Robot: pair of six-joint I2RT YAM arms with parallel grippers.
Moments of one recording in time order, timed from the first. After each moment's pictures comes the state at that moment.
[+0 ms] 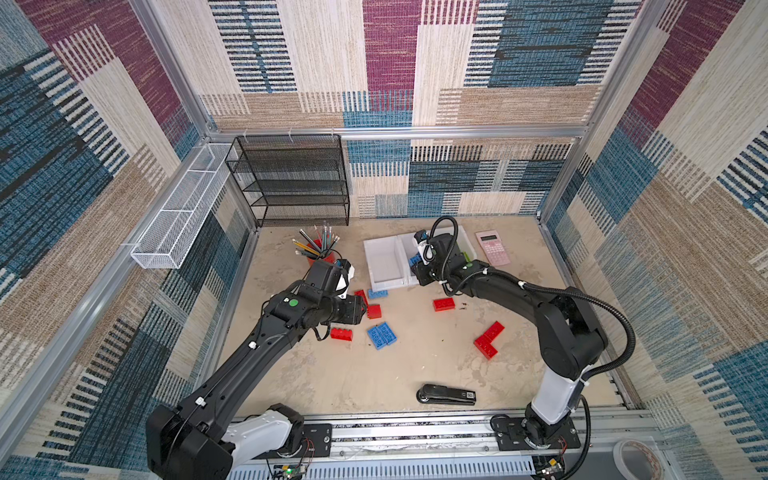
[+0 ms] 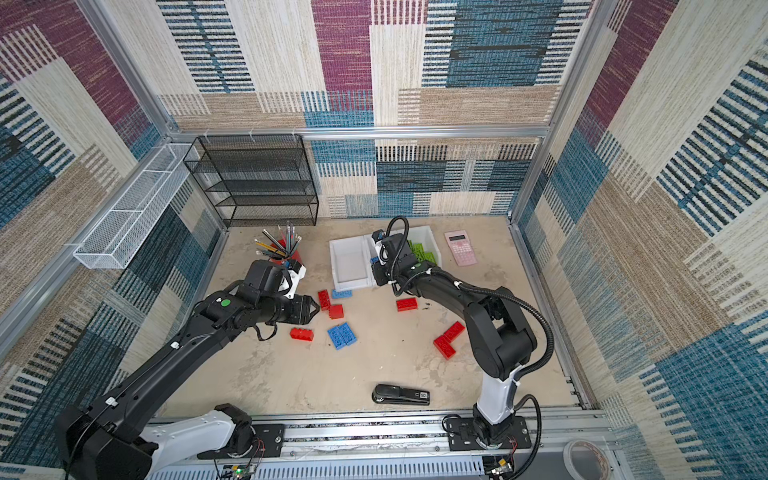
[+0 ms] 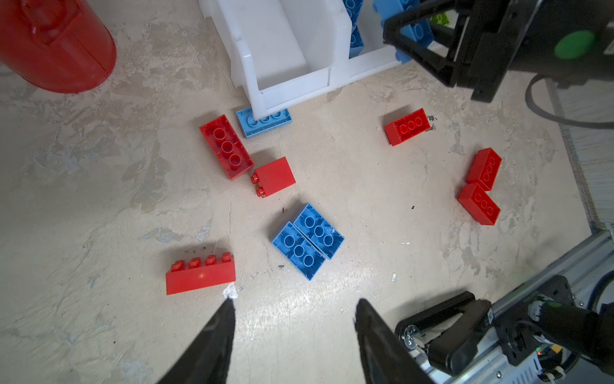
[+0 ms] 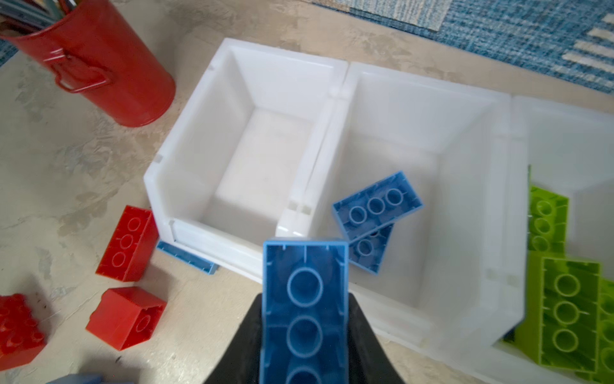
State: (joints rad) left arm -0.47 1.16 1.05 -0.81 0.13 -0.31; right arm 0.53 1.82 1.30 -0.19 -0.05 0.08
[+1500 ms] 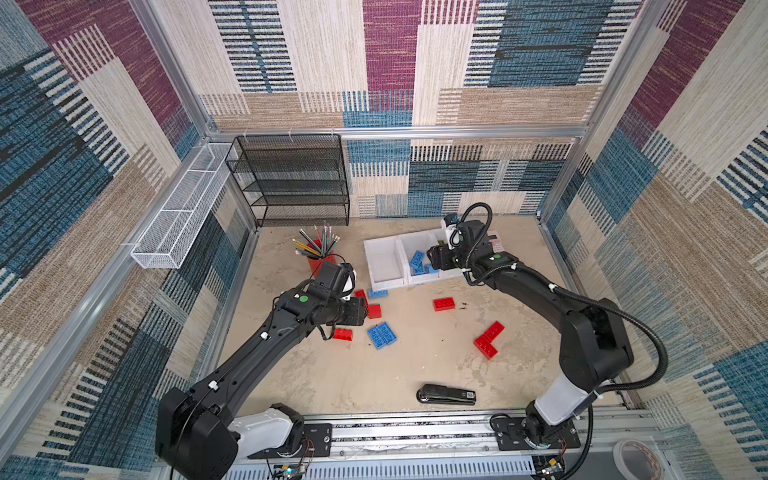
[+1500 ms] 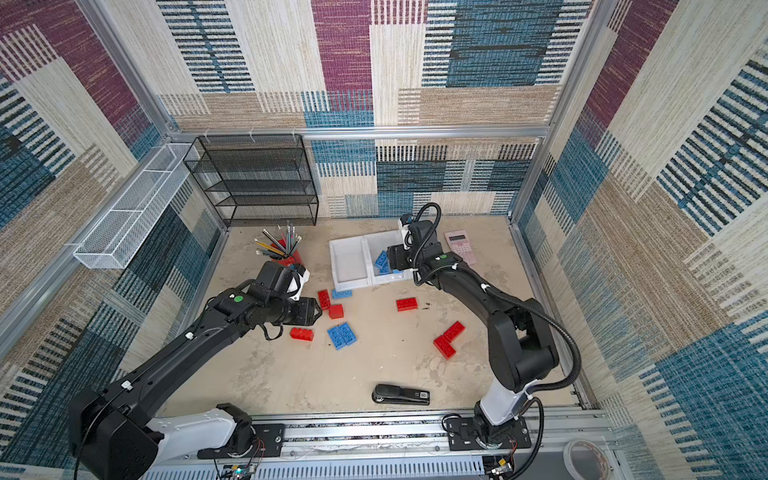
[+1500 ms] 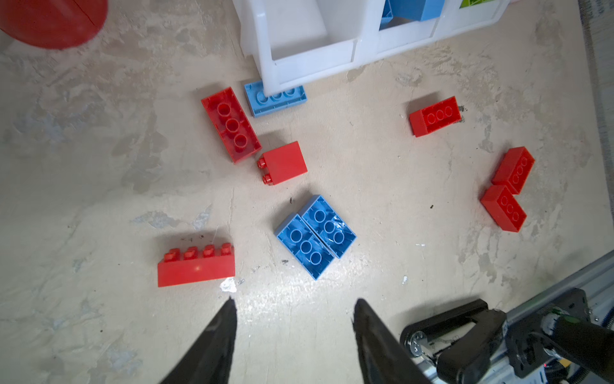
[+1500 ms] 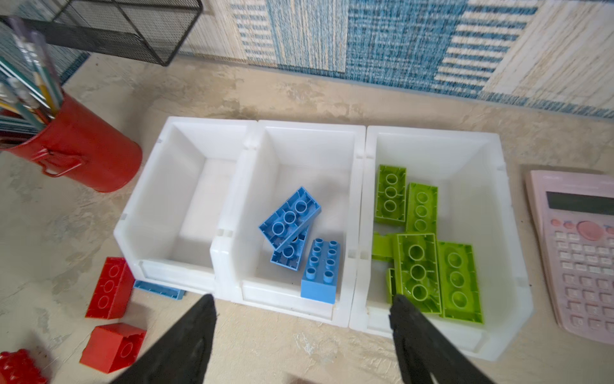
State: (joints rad) left arm -0.51 1.23 1.03 -0.81 0.10 -0.39; right arm 0.40 1.65 1.24 -0.21 -0.05 0.14
